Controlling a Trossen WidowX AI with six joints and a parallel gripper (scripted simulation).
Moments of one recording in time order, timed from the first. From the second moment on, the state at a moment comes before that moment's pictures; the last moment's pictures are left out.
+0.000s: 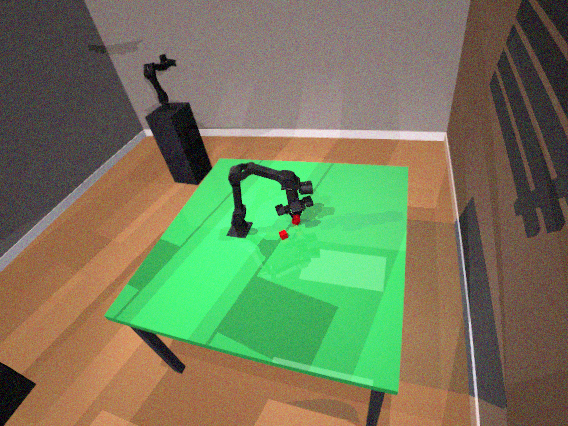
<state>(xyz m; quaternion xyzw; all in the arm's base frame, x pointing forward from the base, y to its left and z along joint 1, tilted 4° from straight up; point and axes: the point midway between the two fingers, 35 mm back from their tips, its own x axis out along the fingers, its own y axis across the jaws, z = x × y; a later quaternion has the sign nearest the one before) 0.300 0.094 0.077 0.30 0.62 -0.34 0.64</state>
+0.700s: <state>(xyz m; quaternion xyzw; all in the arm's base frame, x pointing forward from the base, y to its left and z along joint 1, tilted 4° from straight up) 0.299 0.094 0.088 0.30 0.62 -0.34 0.64</state>
